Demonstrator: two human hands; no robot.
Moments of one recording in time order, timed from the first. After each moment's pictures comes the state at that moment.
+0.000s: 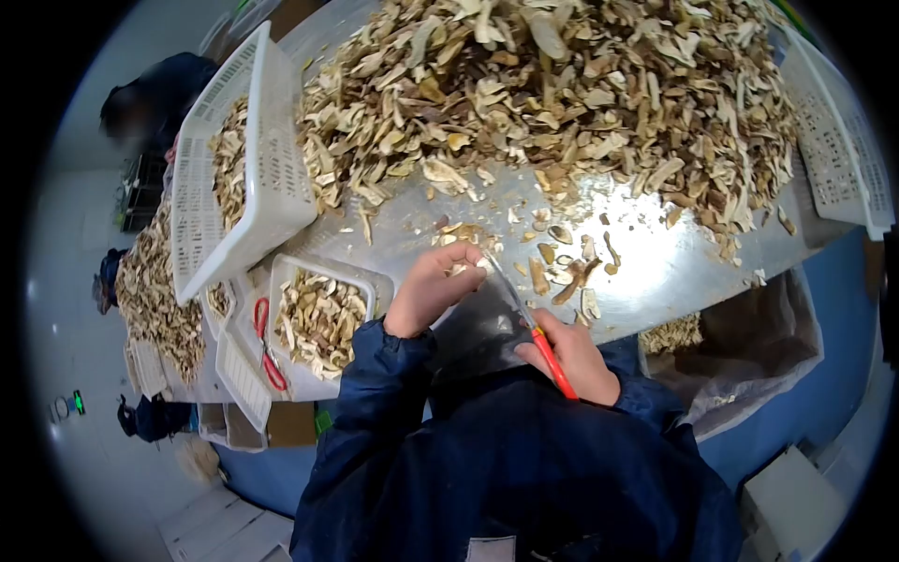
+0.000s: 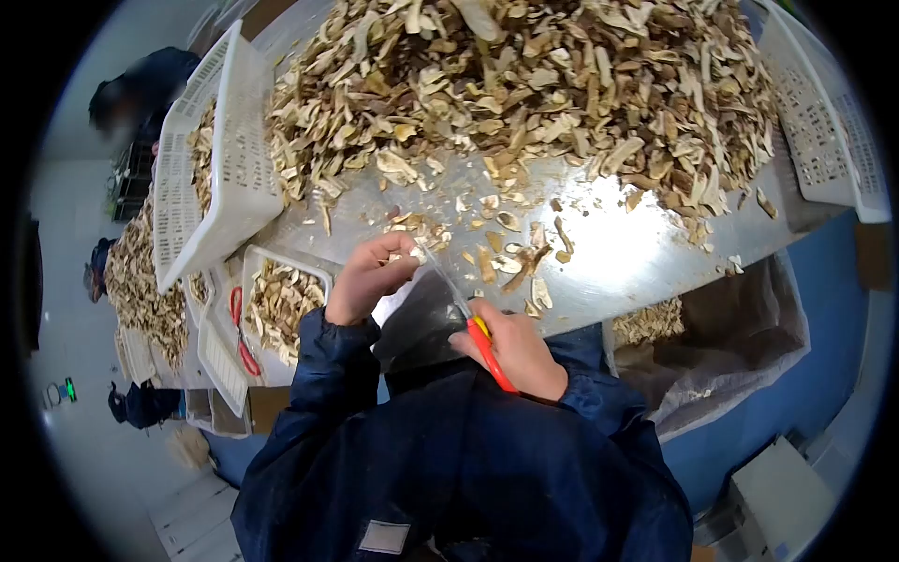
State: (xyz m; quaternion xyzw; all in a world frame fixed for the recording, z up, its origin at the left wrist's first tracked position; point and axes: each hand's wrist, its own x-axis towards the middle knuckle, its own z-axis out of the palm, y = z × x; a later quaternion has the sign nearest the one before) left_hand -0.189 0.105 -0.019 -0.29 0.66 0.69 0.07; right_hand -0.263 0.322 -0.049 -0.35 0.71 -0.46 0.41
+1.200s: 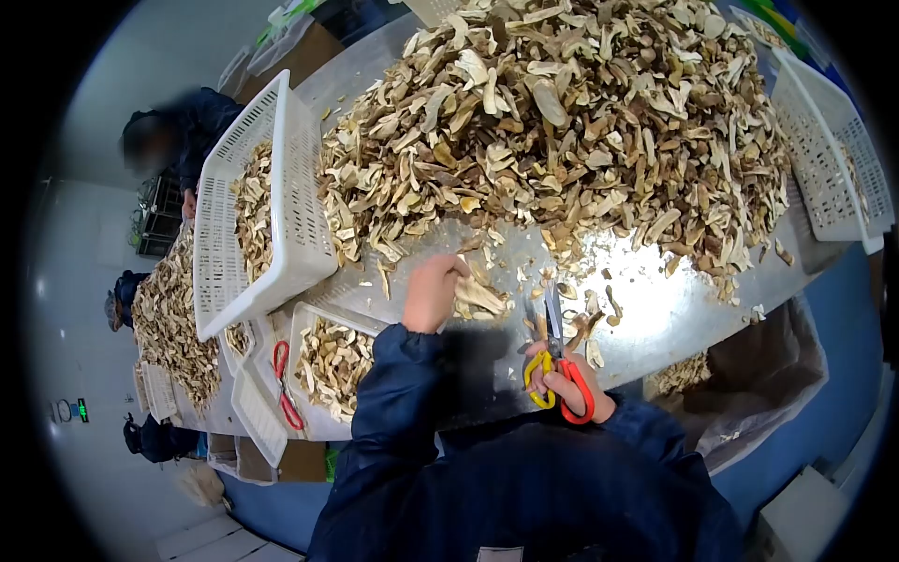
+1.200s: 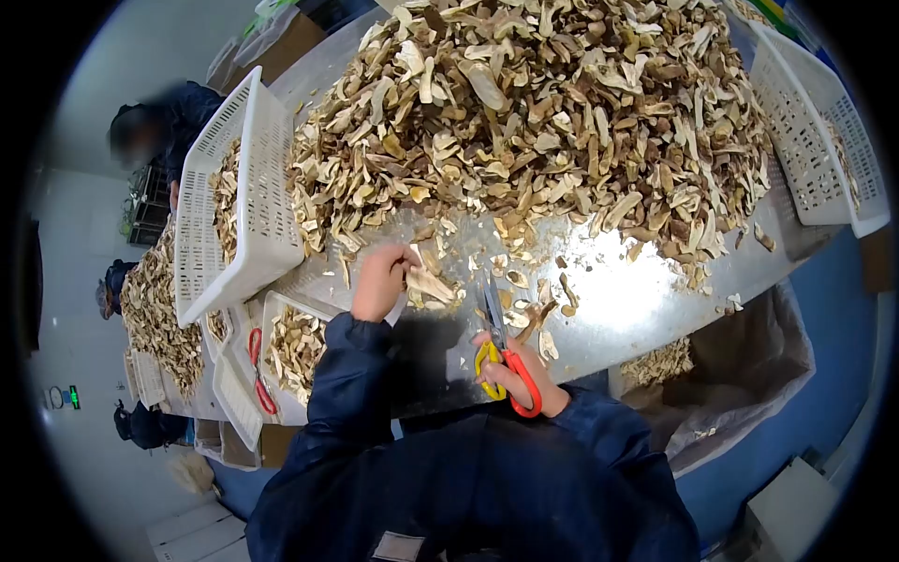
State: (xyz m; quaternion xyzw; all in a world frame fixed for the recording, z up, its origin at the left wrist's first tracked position) left_hand -0.215 0.038 -0.080 -0.26 0.90 0.36 -0.06; right_hand -0.268 0.318 -0.108 -0.20 0.42 -0.70 0.55
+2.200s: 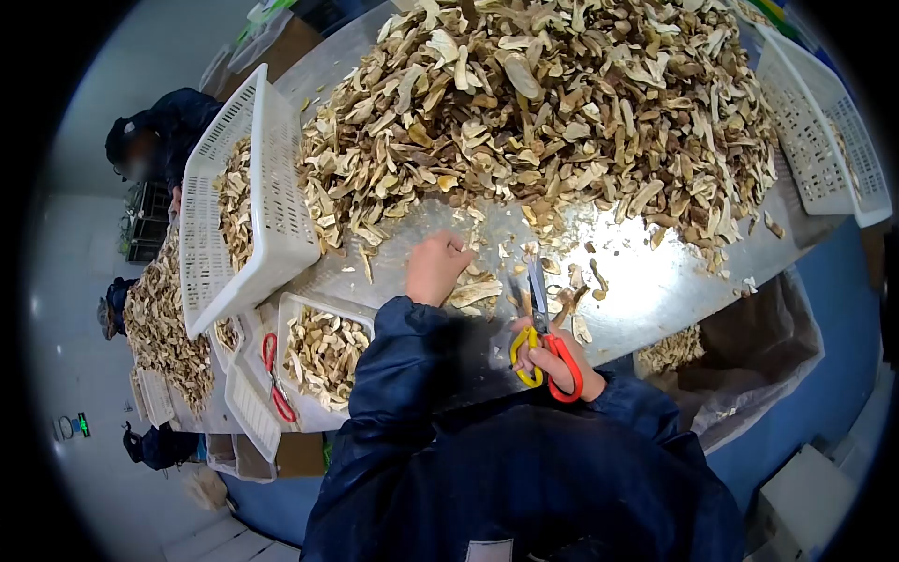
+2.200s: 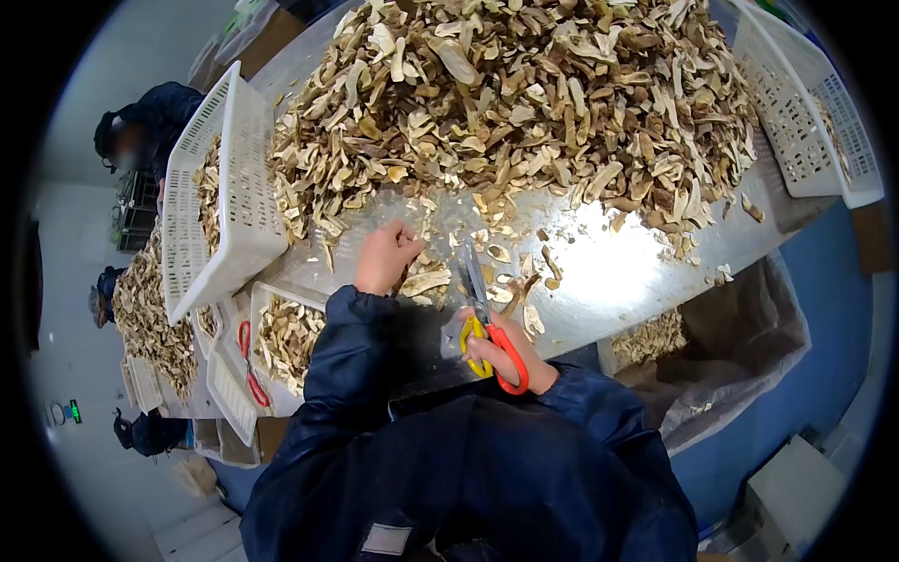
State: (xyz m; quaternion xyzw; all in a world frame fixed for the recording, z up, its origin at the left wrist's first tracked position) left_hand -0.235 0.060 -0.094 -0.30 0.91 0.29 -0.01; right_hand -0.267 0.318 -0.110 -0.20 0.42 -0.70 0.53
